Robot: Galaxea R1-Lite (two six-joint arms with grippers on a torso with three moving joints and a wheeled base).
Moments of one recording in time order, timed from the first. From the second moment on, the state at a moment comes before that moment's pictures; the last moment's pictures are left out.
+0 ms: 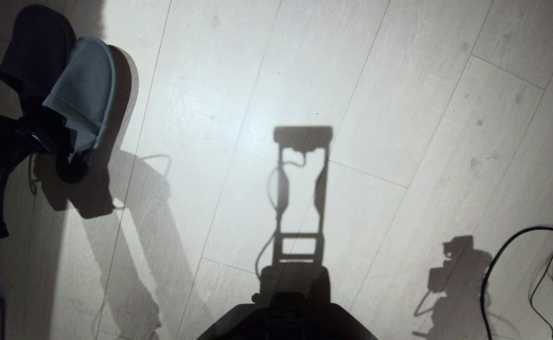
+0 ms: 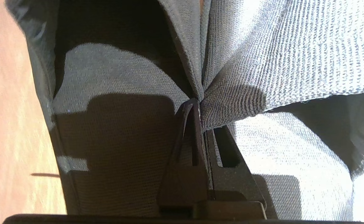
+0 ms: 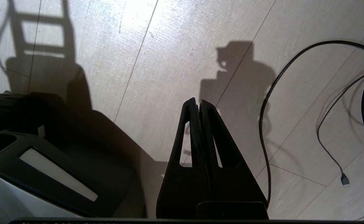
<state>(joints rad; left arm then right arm) 0.44 2.05 -1.11 -1.52 -0.67 -0.19 0.00 0.02 0.00 0.01 0.01 -0.04</state>
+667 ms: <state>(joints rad) 0.48 1.89 -1.01 -1.52 -0.68 -0.23 0.00 0.03 0.00 0.01 0.01 -0.04</state>
